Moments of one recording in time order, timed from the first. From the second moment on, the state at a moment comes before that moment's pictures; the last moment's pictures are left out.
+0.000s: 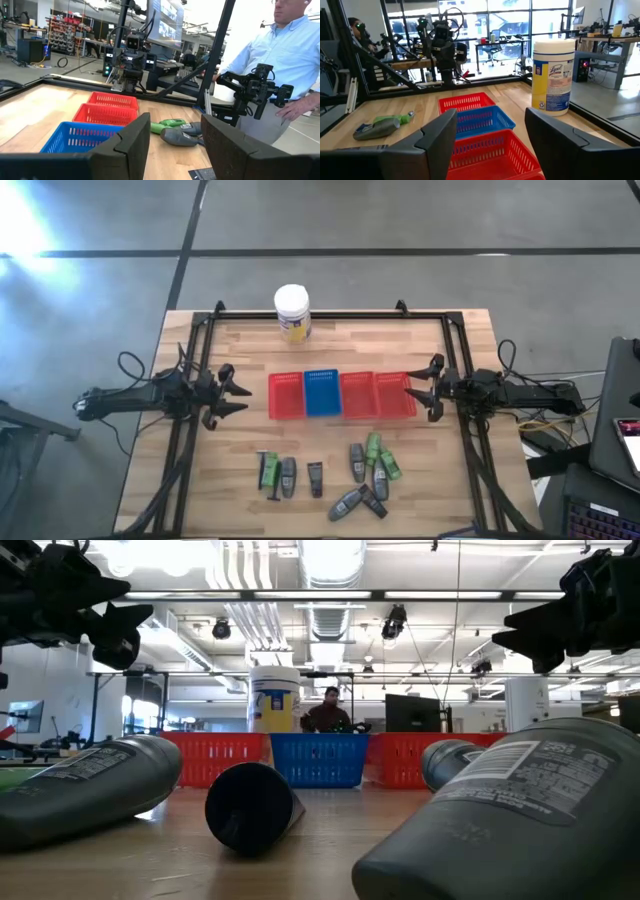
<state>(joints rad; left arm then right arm) 0.05 0.00 0.01 0.09 0.19 -0.24 0.00 0.01 0.01 0.04 0.18 0.10</state>
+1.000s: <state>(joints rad) 0.05 0.00 0.01 0.09 0.19 -0.24 0.00 0.01 0.01 0.04 0.18 0.10</state>
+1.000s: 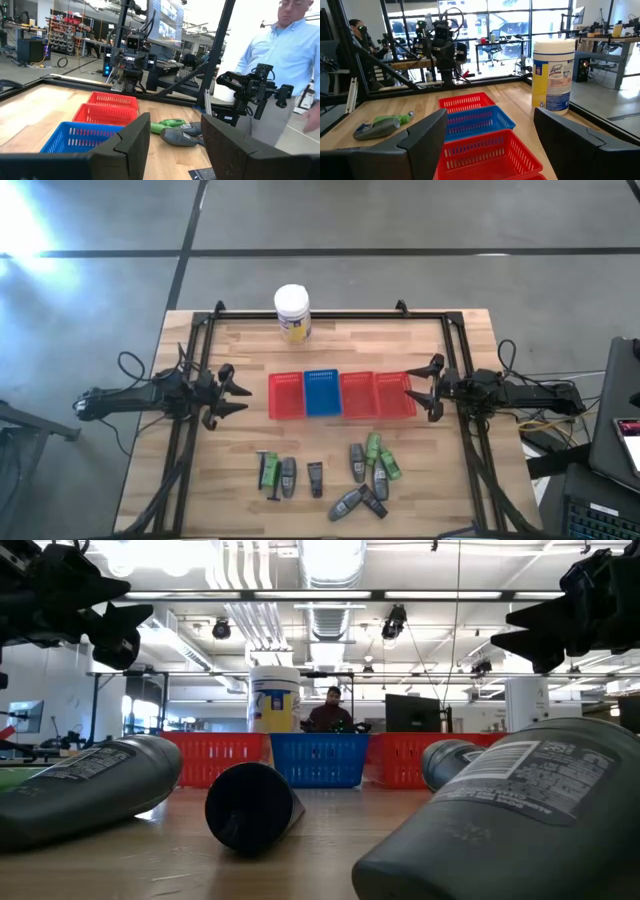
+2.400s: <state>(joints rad) 0.05 0.00 0.01 0.09 0.19 -0.24 0.01 0.01 0.01 0.05 0.14 1.26</state>
